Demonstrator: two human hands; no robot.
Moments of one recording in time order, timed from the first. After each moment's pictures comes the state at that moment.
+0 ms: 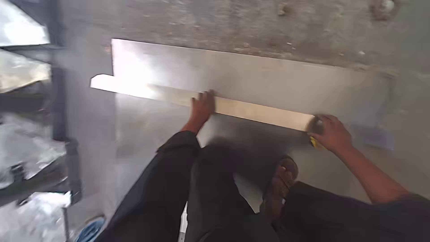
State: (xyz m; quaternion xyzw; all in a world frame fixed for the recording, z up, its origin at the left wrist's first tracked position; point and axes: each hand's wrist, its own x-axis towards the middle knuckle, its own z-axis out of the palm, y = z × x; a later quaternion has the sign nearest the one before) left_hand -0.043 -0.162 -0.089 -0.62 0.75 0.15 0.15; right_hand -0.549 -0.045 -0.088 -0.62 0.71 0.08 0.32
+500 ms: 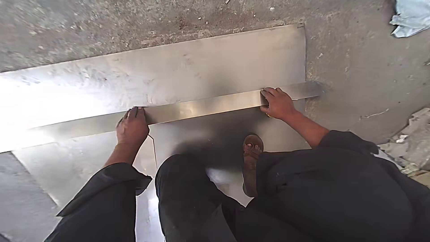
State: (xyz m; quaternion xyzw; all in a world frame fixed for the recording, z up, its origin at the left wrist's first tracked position) left_hand -0.038 -0.163 -0.086 -0.58 0.77 0.13 0.23; right_hand -0.567 -0.011 -0.107 -0.69 0.69 0.05 0.23
